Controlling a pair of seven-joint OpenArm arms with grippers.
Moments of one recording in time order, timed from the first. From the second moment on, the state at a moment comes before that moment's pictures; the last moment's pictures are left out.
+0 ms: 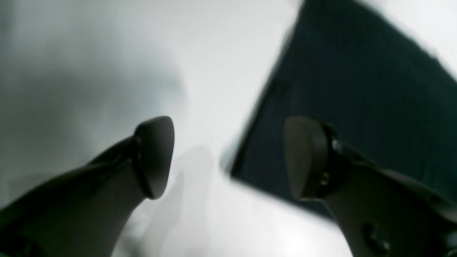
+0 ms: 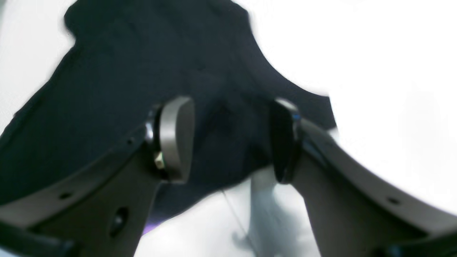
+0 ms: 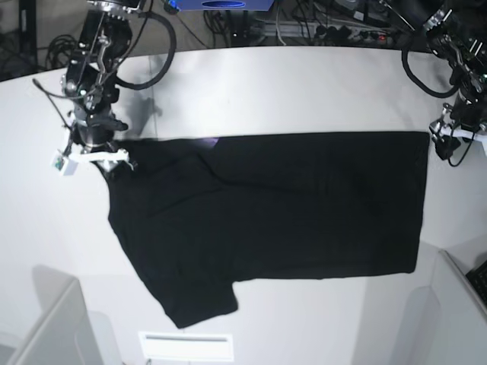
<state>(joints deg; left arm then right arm) 10.2 -10.9 -53.4 95.2 -29.8 -20.1 53.5 -14.1 -5.0 17.9 109.6 21.3 -13.1 -41.9</state>
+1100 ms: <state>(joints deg) 3.2 -8.2 -50.3 78.3 -29.6 -22.7 47.0 -12.5 -4.5 25.5 91.6 41.8 -12.3 -36.4</state>
